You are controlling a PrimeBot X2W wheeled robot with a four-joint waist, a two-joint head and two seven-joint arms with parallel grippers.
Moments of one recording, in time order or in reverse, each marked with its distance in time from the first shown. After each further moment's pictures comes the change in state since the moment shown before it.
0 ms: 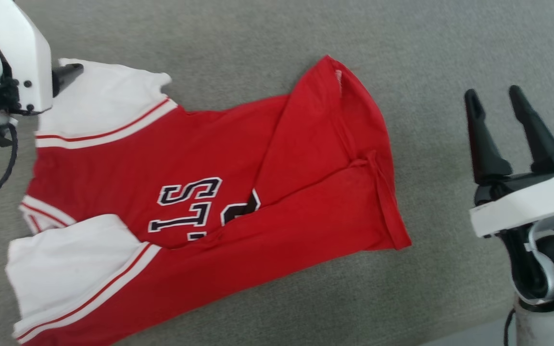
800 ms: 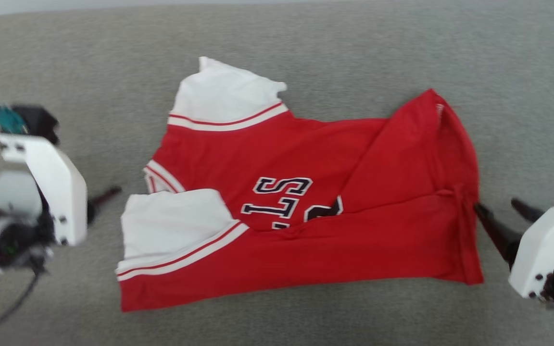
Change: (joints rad) left arm 0.424 0.237 -0.007 -0.548 -0.166 0.232 -0.149; right arm 0.161 -0.131 -0.105 -0.089 0.067 0.000 0.761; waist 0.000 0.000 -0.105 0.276
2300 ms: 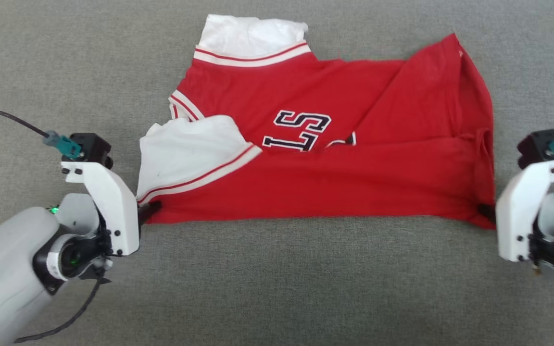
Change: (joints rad) left arm 0.043 -0.244 -0.022 0.287 -0.028 -0.148 -0.135; right arm -0.234 -0.117 0.137 0.357 0.026 0.000 0.086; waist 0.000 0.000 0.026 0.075
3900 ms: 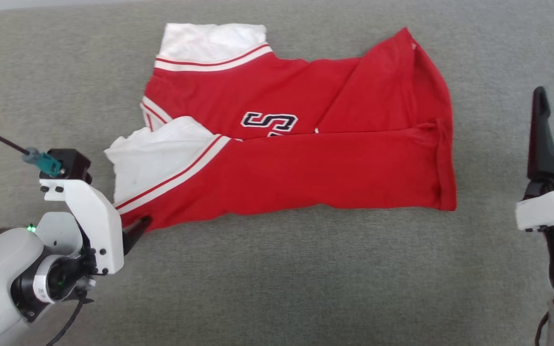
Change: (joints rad) left arm 0.052 0.135 -0.005 -0.219 0.025 0.169 -0.016; right arm 0.077 0.238 -0.190 -0.234 -0.252 0.000 -0.955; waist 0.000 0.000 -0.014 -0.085
